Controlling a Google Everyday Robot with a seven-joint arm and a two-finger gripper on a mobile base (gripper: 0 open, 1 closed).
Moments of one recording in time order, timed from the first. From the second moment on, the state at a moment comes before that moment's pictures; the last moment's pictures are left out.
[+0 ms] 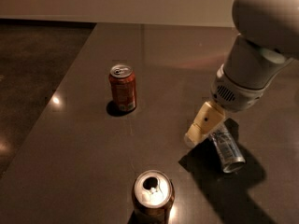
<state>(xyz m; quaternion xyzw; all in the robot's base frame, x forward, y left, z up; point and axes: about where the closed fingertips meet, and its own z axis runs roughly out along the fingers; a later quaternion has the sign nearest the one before) 0.431 -0.159 0.868 -0.34 0.94 0.02 0.06</state>
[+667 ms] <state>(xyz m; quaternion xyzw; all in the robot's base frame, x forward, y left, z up) 0.437 -0.163 0.846 -0.32 0.95 0.02 0.04</state>
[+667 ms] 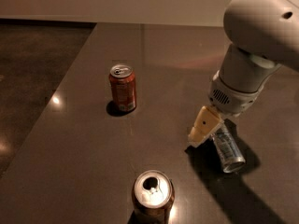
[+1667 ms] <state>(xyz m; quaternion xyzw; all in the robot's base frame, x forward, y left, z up) 0.441 -0.147 0.865 -0.38 0.92 0.03 0.06</state>
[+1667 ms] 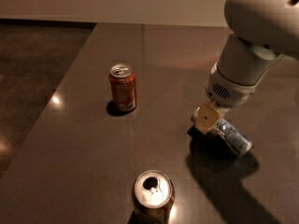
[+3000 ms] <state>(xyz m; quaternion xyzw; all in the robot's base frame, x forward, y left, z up) 0.461 -0.111 0.933 -0.48 0.82 0.18 0.27</state>
